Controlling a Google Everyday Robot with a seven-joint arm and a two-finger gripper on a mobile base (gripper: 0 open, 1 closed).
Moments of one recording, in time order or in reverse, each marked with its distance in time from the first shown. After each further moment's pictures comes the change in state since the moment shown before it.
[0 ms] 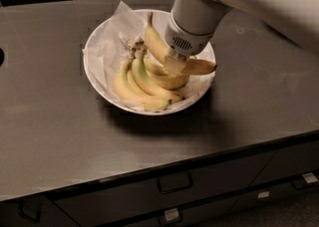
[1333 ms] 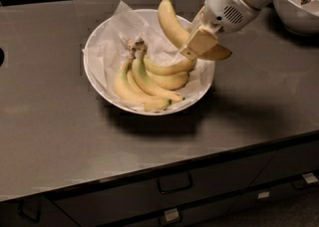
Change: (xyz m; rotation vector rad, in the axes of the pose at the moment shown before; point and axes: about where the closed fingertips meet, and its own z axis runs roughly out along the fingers) arm 0.010 -0.030 -0.043 -0.200 -0.314 -0.070
